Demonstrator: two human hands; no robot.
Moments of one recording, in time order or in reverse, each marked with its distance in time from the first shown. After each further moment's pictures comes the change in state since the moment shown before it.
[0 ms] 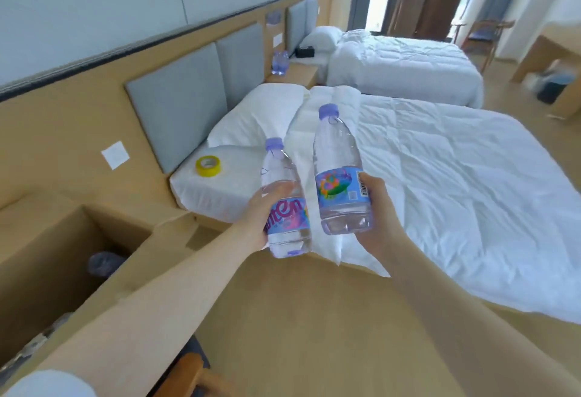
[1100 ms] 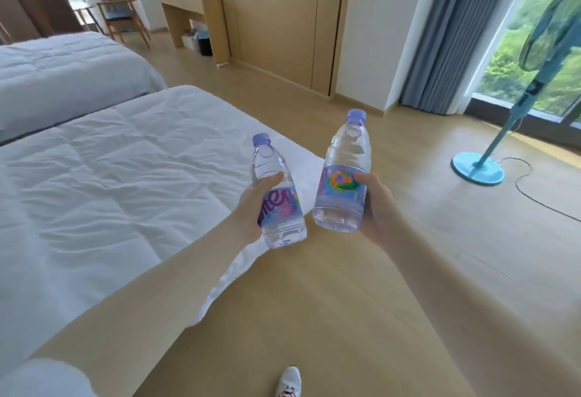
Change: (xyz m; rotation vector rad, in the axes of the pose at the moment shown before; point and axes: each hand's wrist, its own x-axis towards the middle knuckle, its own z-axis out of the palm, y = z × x) left_hand 0.121 -0.236 0.515 0.381 -1.065 -0.463; right_hand -0.133 -0.126 -0.438 0.387 0.843 -0.433
